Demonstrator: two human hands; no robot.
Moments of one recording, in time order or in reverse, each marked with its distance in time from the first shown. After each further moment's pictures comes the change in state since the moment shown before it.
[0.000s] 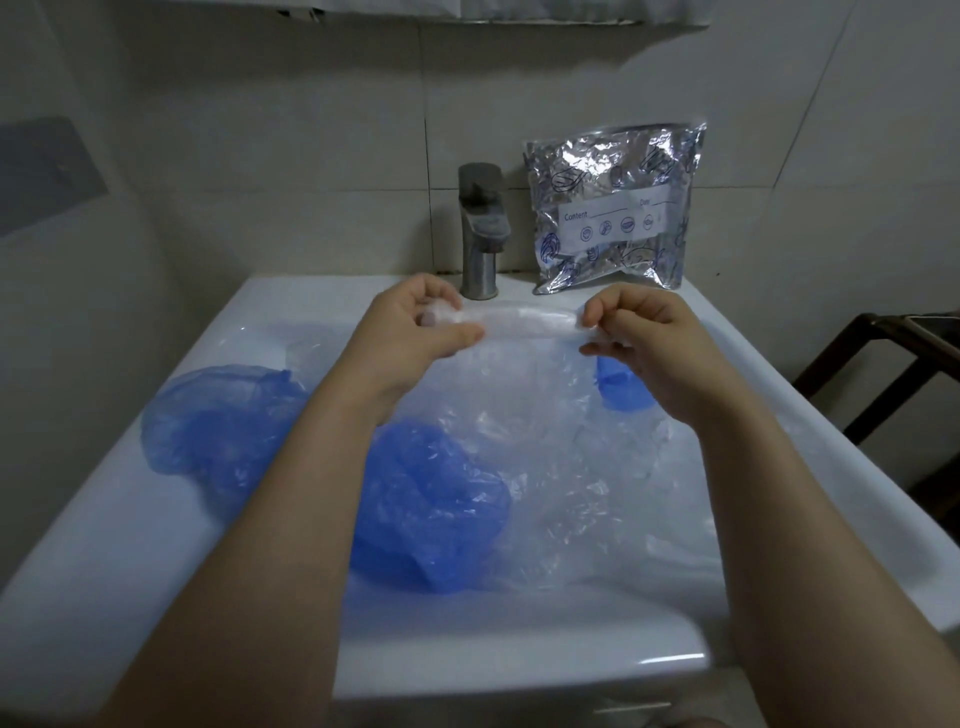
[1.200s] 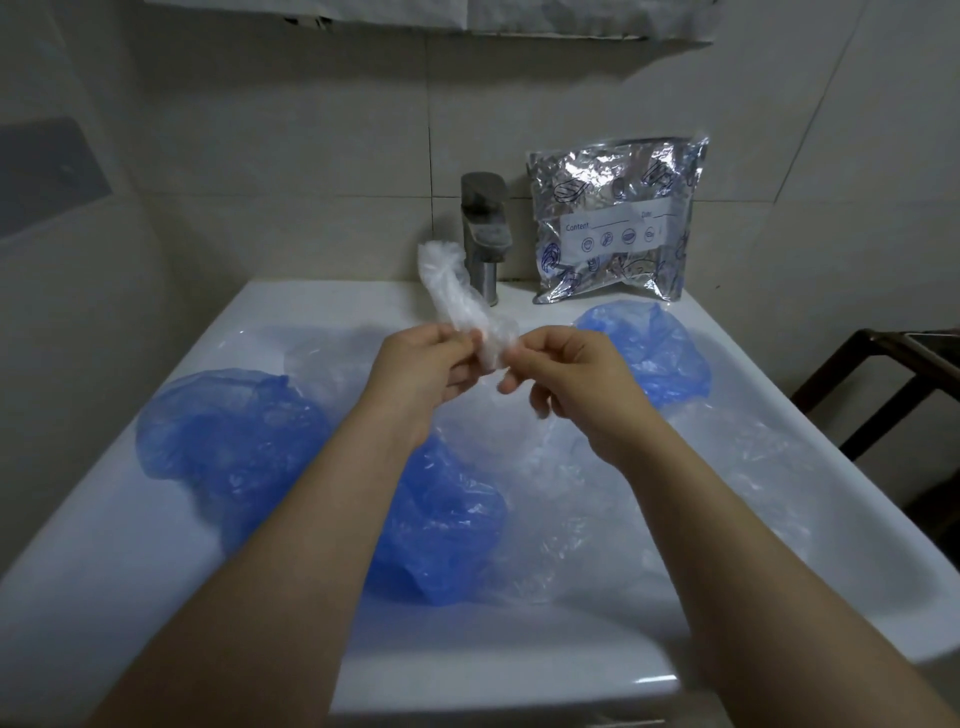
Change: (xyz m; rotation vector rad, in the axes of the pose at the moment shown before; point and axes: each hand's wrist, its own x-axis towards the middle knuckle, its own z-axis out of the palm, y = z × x) left_hand -0.003 -0.005 0.021 -0.328 0.062 -0.323; right_hand -0.012 0.002 0.049 -0.058 -0.079 0.089
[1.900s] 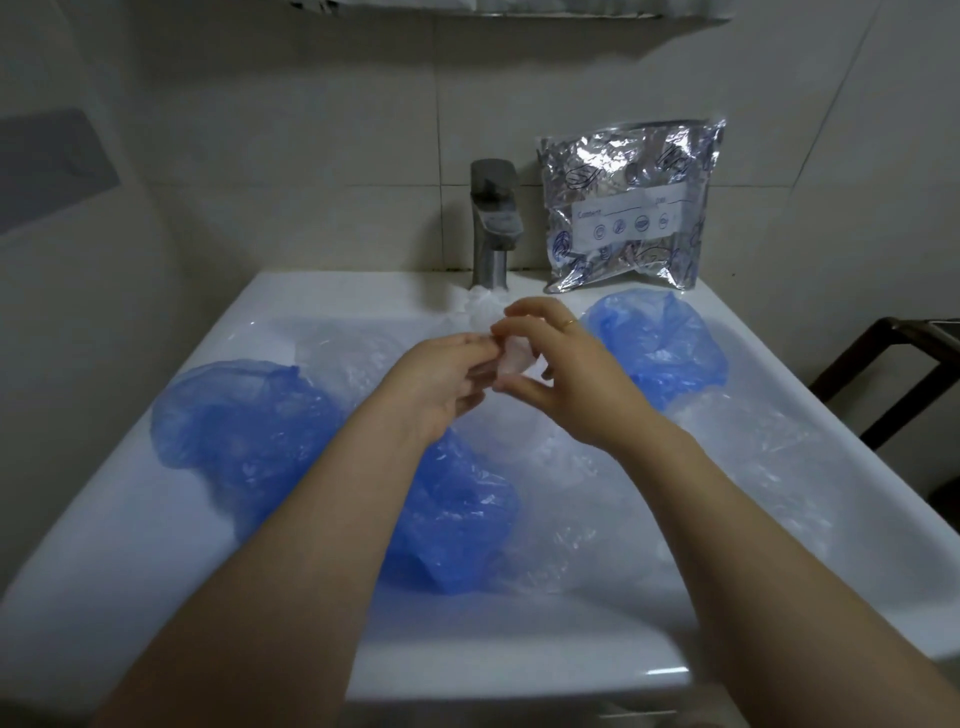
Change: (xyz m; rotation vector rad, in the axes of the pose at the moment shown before) left_hand -0.004 -0.003 0.005 0.044 -0.096 -0.172; right_hand 0.011 0.018 0.001 -0.802 -0.024 -0.427
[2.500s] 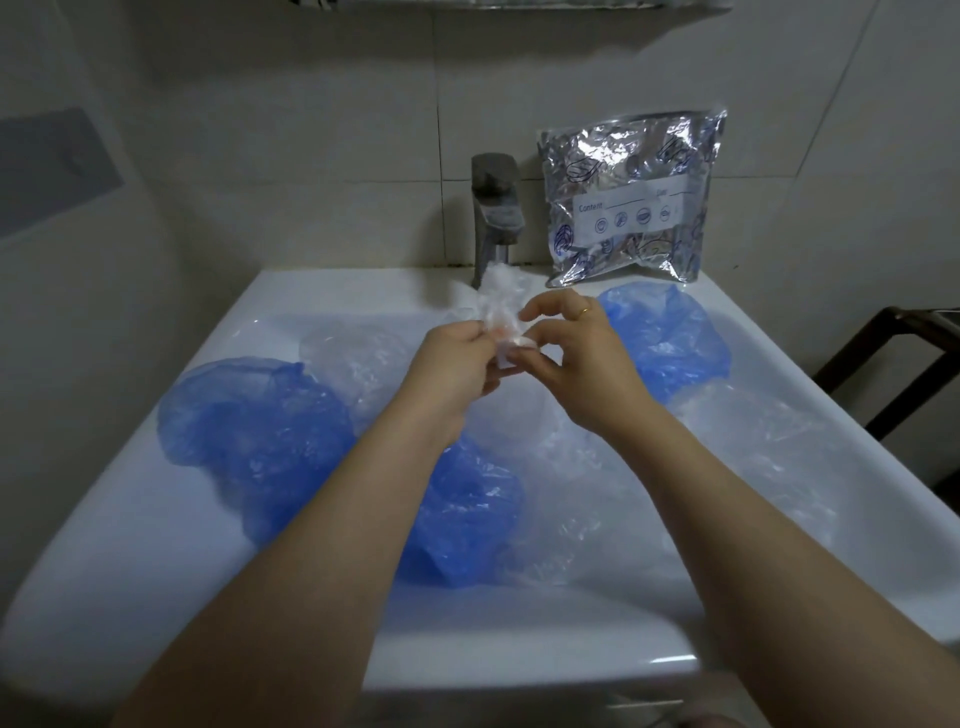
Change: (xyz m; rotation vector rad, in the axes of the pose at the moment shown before) left_hand -0.005 0.000 0.008 0.121 0.074 0.127; right_hand 0.003 0.006 0.007 0.013 0.137 0.094
